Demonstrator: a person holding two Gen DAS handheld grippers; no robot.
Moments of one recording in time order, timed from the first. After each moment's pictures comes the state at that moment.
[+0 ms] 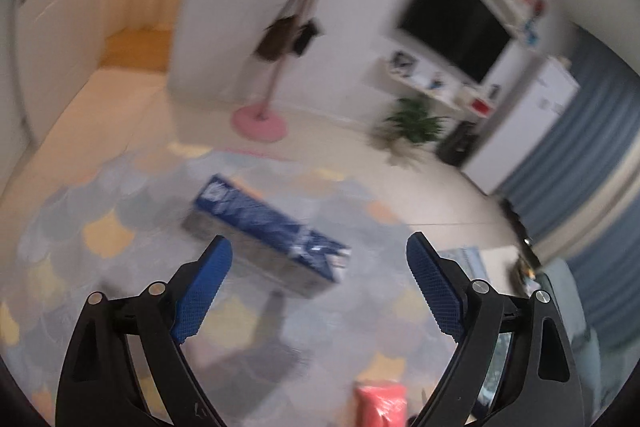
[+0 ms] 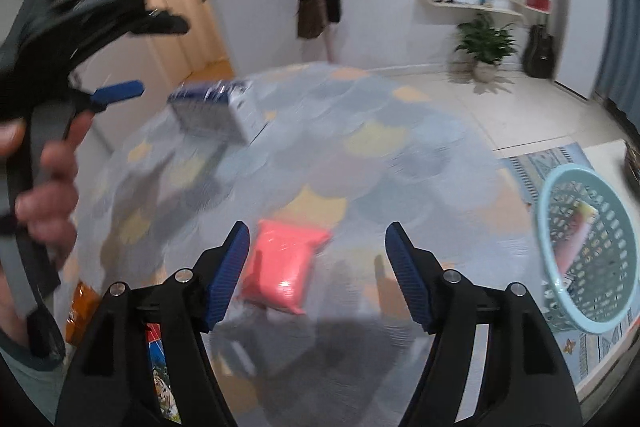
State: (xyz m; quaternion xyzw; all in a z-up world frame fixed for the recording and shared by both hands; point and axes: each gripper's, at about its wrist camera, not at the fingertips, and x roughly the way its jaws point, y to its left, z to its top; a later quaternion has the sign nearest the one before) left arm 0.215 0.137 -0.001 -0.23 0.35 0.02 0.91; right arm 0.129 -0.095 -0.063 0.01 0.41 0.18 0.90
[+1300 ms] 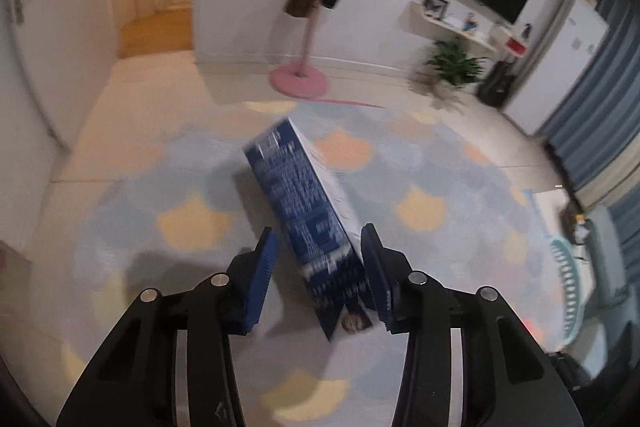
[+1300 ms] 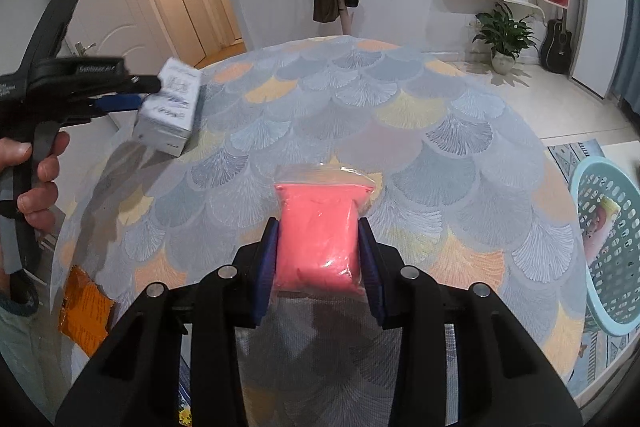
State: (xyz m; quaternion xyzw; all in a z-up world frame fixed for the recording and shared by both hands) left arm 0.206 0.212 -0.034 -0.13 0.44 0.05 0.89; right arm 0.137 -0.077 -0.081 0.01 0.42 0.21 0.88
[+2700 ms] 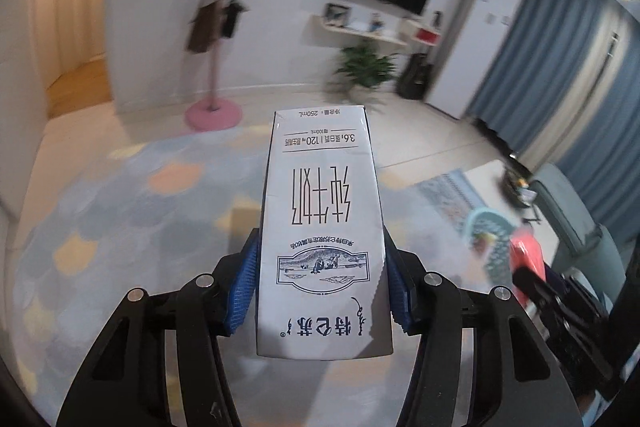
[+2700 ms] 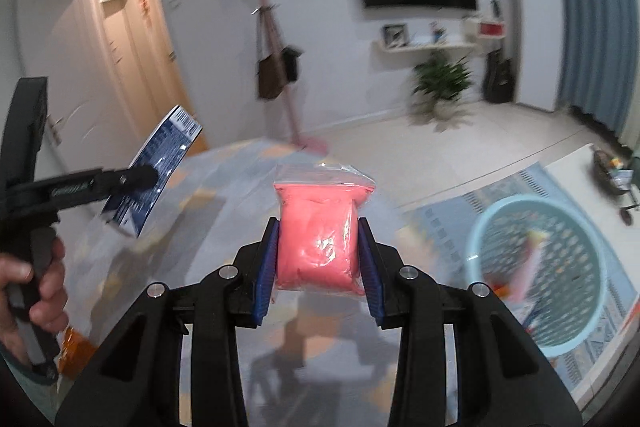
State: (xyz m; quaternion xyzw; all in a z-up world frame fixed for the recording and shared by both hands) left arm 0.189 0.056 0.003 -0.09 0.38 -0.12 0.91; right arm 0.130 -0.179 -0.012 0.06 0.31 0.11 0.94
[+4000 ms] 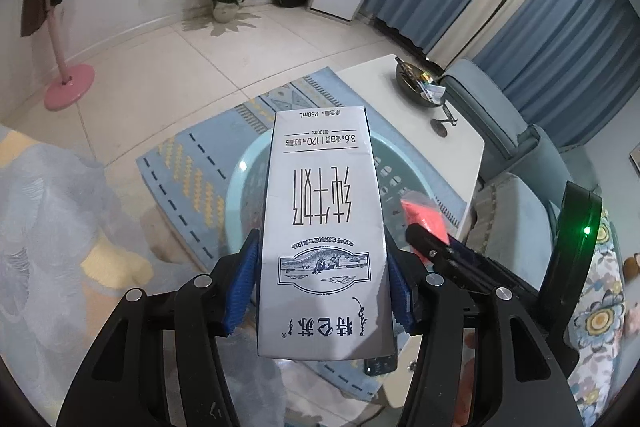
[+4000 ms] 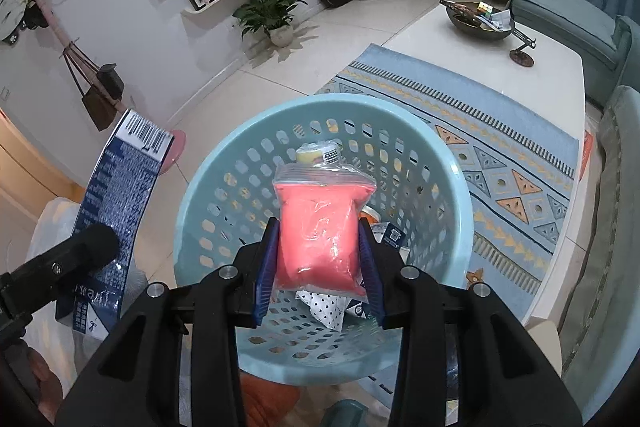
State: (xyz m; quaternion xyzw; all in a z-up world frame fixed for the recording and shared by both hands) left arm 0.248 -0.242 -0.098 -0.04 0.49 -0.30 0.82; right arm 0.168 -0.450 -0.134 0.22 0.43 -0.12 0.87
